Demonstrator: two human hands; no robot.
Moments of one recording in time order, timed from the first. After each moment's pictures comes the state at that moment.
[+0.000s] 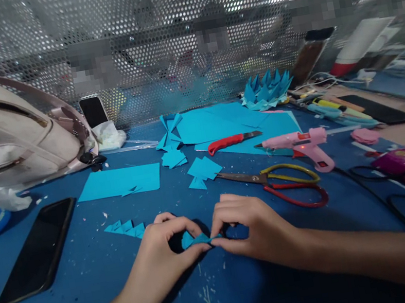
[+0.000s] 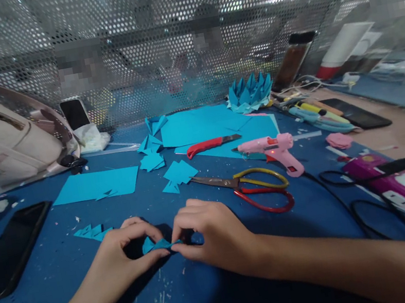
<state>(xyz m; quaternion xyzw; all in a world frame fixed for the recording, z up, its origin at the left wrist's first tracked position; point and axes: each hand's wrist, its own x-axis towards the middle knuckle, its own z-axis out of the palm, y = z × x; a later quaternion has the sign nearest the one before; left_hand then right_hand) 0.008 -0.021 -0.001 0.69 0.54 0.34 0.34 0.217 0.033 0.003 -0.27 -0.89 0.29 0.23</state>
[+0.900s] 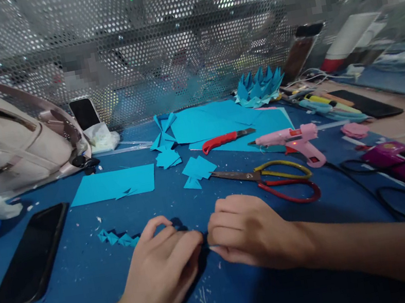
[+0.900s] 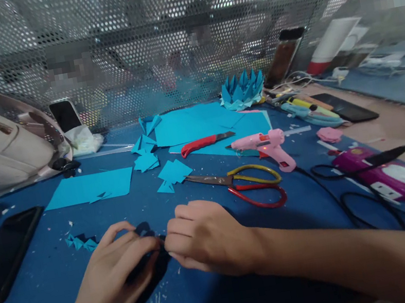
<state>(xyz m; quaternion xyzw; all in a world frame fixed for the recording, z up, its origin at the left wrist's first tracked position) 0.009 -0.033 0.001 0.86 0.42 0.29 0.07 0.224 0.033 0.007 -0.14 -0.97 0.01 0.18</state>
